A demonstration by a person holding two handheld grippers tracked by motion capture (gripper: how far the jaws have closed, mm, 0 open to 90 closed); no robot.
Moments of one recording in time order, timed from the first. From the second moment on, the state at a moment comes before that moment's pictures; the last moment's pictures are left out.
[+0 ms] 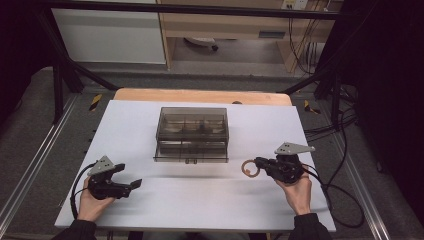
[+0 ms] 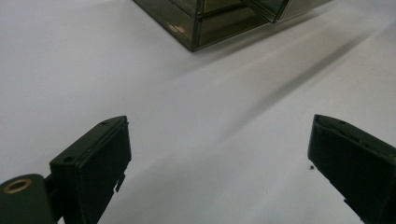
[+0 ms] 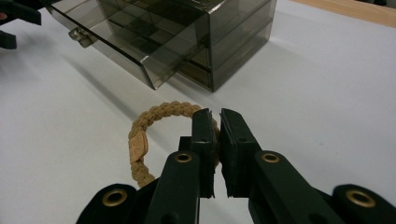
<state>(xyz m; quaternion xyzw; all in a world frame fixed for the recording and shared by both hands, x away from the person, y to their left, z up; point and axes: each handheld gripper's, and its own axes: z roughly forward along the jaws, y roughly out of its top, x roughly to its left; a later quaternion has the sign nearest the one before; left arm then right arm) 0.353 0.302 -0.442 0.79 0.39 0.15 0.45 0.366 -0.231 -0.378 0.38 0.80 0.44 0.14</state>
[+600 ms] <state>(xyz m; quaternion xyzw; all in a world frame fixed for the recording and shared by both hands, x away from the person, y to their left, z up) 0.353 0.302 -0.441 0.79 0.39 0.15 0.45 0.360 -0.206 -0.358 0.35 0.81 0.45 0.14</state>
